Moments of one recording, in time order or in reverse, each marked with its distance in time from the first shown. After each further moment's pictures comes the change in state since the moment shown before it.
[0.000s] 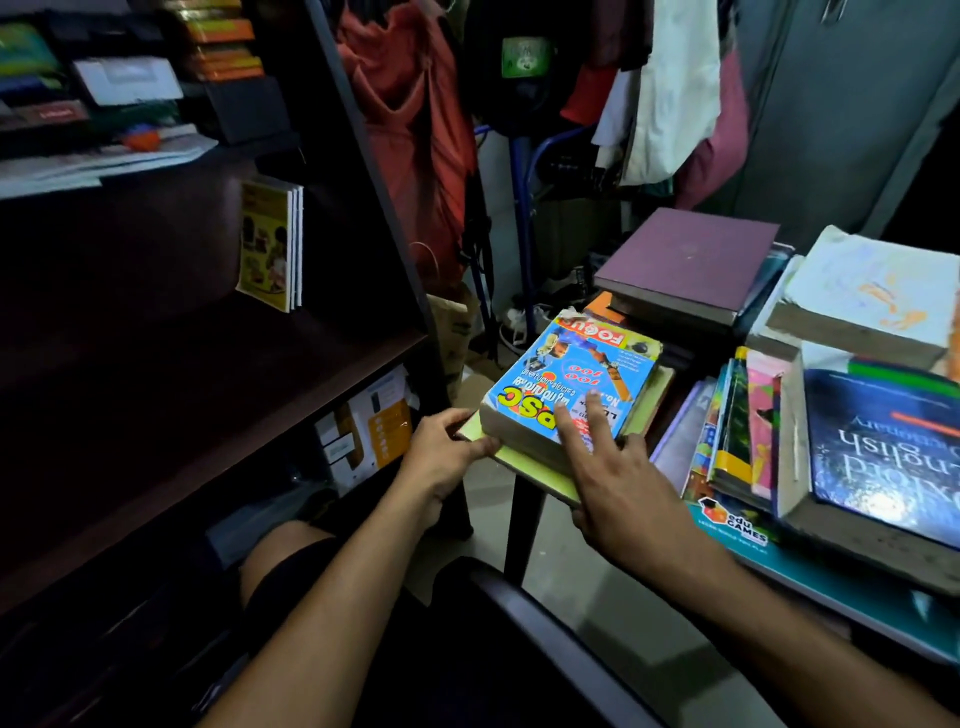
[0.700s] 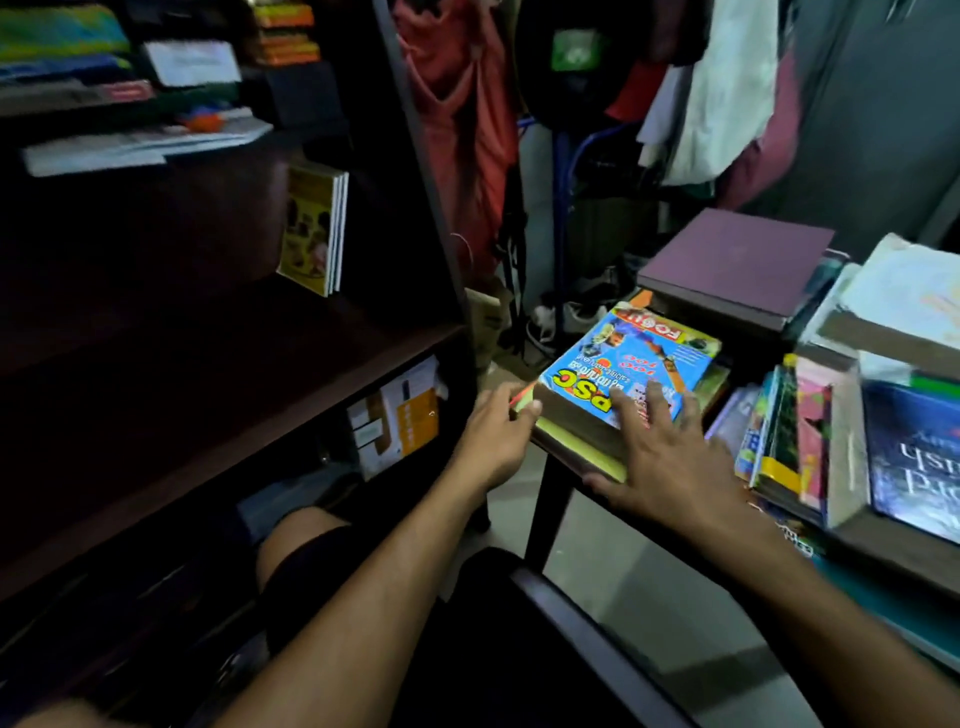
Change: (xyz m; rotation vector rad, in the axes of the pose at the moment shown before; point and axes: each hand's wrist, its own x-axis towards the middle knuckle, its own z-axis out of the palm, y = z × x) left_hand 0.002 0.011 0.012 0.370 -0.004 0.155; right_hand 0.022 0.007 -0.016 -0.026 -0.111 0.172
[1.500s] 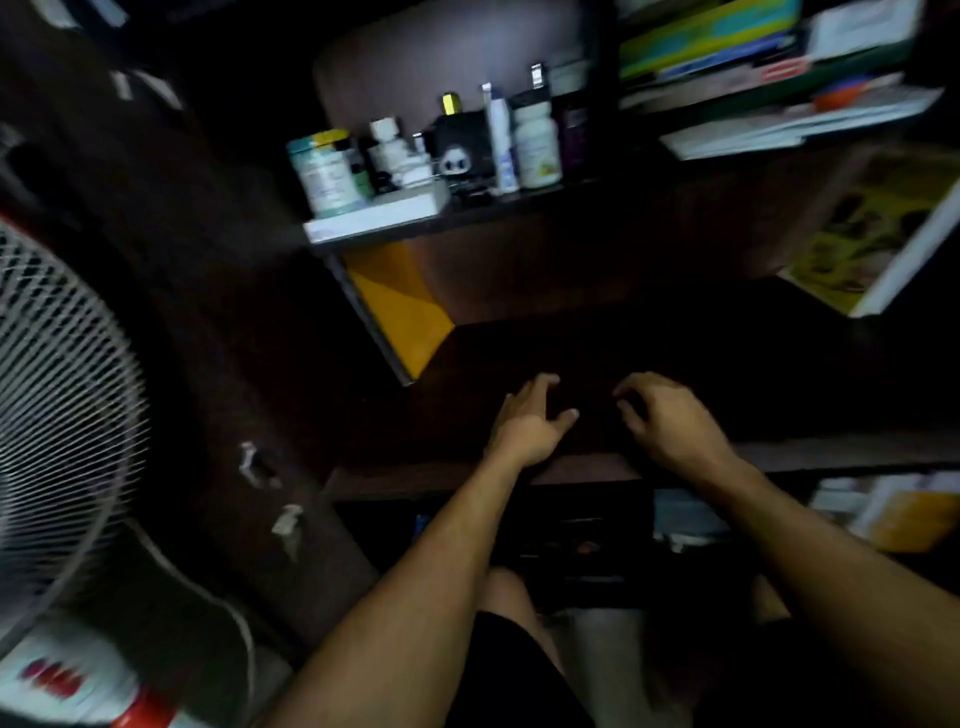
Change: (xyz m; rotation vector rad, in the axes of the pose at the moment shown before) left_hand -0.125 -0.236 -0.349 0.350 0.564 -0.456; right_hand 0.071 -0.451 0.041 0.595 0.061 -1.048
